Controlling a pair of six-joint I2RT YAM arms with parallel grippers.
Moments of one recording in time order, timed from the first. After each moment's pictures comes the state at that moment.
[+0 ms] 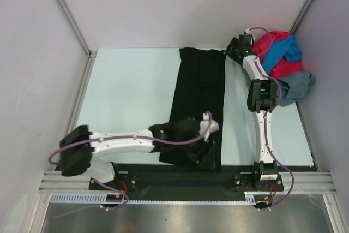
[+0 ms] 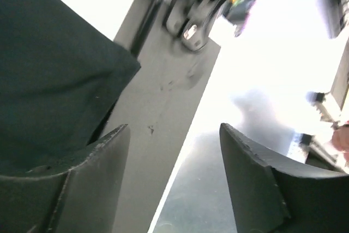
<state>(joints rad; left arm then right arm) -1.27 1.54 0.96 -0.15 0.35 -0.61 0.03 2.73 2.46 -0.28 -0.05 0.58</state>
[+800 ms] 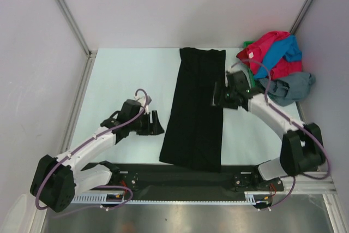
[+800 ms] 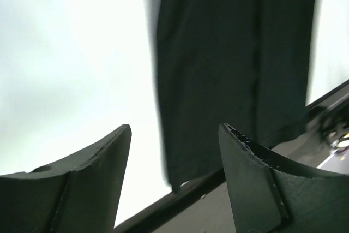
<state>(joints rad) -0.49 1.06 0.62 -0.36 0.27 -0.49 0.35 1.51 1.13 -0.48 -0.04 0.48</state>
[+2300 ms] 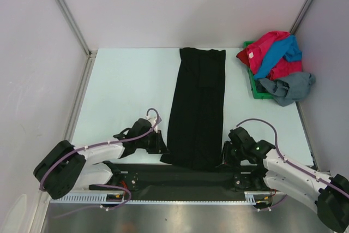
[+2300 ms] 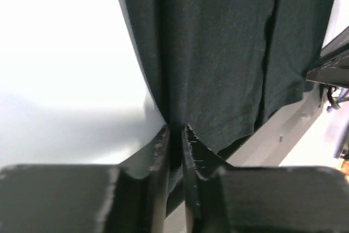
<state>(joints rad) -0.71 1.18 0.30 0.04 0.36 -0.72 0.70 0.80 0.29 -0.60 -0.26 0.98</state>
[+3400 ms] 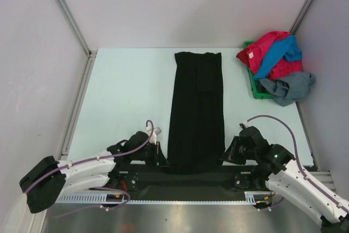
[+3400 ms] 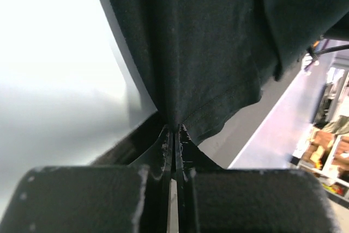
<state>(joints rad) -0.88 0.94 0.16 0.03 0.36 -0.89 0.70 0.50 0.42 -0.81 -0.16 1.04</state>
